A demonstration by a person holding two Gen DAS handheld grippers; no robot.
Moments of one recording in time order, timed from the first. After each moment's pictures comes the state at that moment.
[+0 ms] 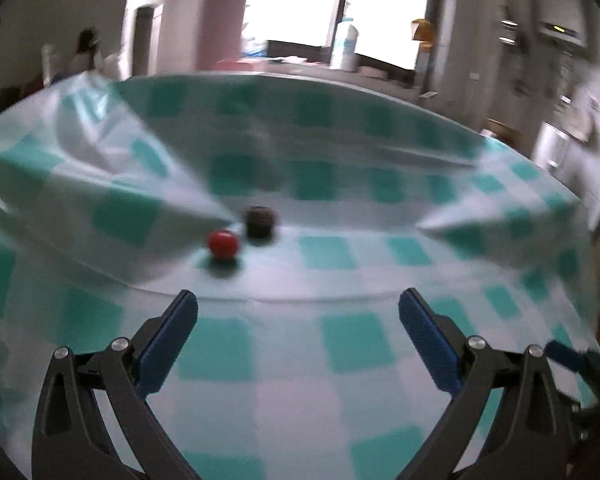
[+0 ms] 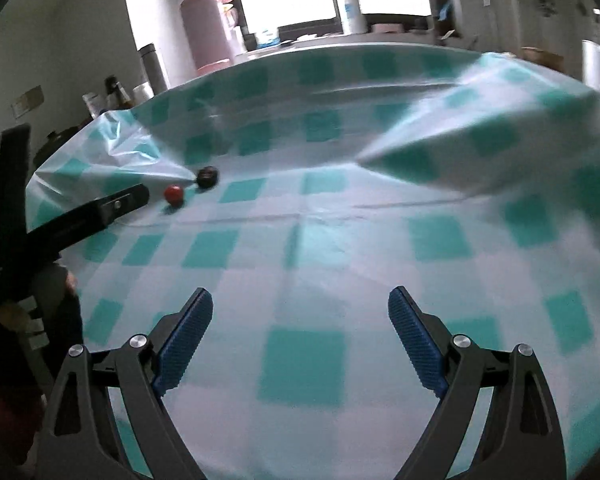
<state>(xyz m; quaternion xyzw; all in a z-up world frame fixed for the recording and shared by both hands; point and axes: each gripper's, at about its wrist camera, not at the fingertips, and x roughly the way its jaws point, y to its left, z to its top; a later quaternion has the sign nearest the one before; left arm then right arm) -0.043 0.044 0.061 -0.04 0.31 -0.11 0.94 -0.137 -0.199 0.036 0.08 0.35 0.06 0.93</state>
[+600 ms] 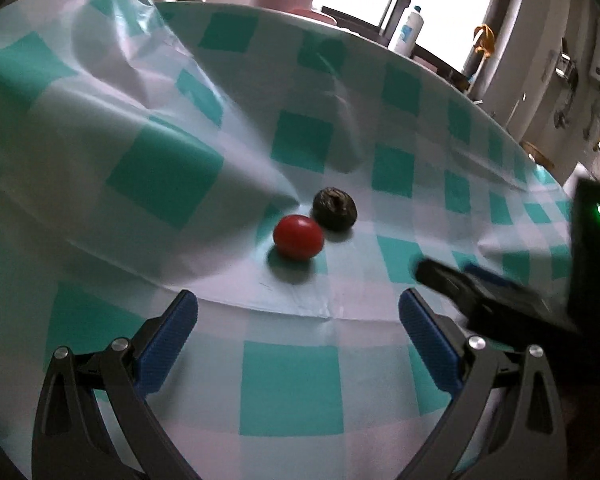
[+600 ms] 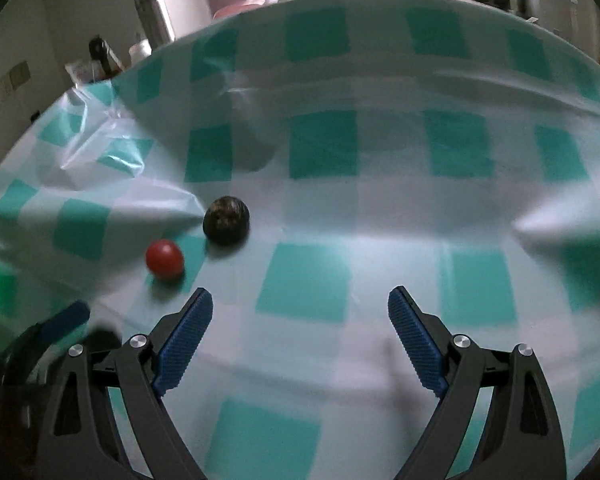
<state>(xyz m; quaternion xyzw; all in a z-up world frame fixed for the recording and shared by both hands) 0.021 0.096 0.023 -0.11 0.37 -0.09 0.92 0.070 -0.104 0.010 0.05 0.41 0.11 0.90</state>
